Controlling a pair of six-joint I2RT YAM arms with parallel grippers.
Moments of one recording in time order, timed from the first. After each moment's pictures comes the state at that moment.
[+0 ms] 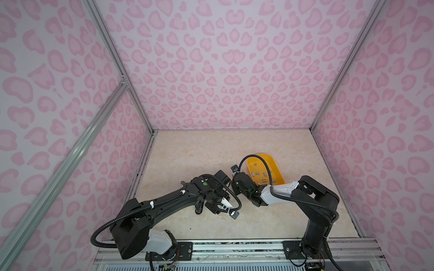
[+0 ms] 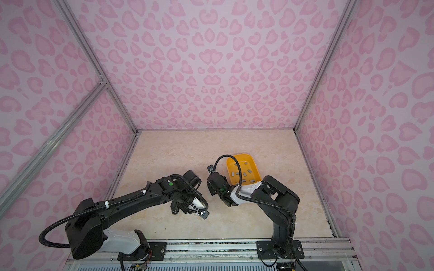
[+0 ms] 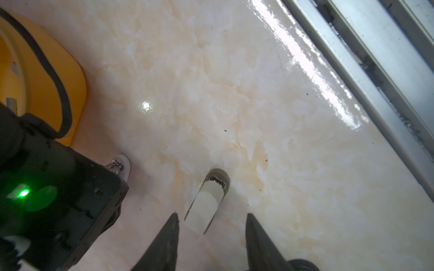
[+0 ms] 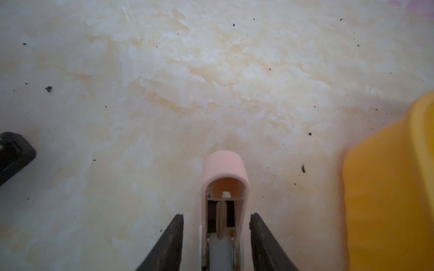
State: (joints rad) left arm -0.86 1.42 0.95 -0.79 0.19 1.42; right arm 0.87 1.82 0.82 0.30 0.33 0.22
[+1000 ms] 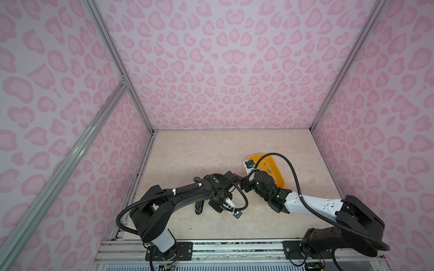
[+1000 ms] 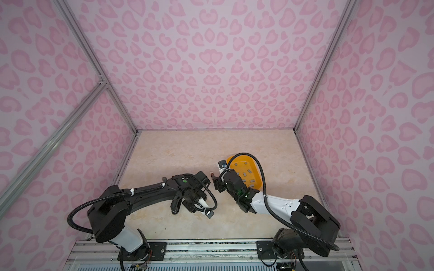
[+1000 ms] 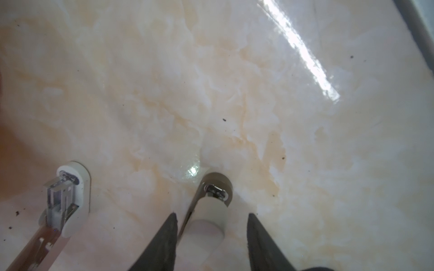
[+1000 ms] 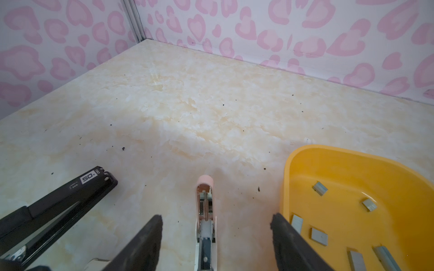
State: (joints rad) left arm -0.88 1.62 1.02 -0.79 0.08 1.44; right arm 0.83 1.39 0.62 0.33 0.26 0.19
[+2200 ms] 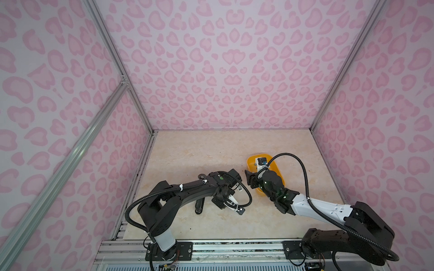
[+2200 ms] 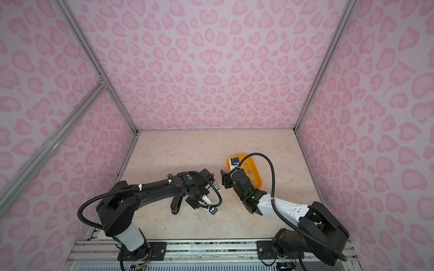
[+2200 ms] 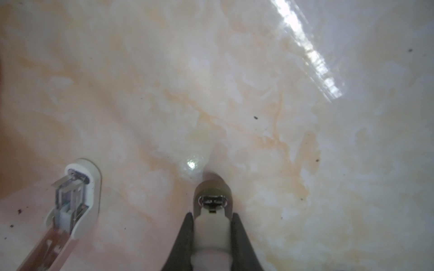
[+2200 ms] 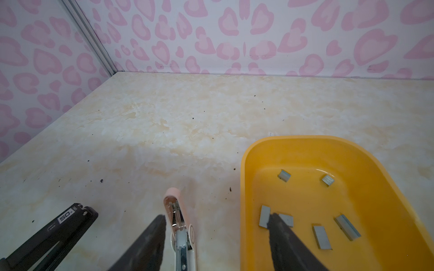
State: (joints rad) left arm -0.88 1.67 1.11 -0.79 0.05 1.40; right arm 0.75 1.31 0.57 0.35 0.33 0.33
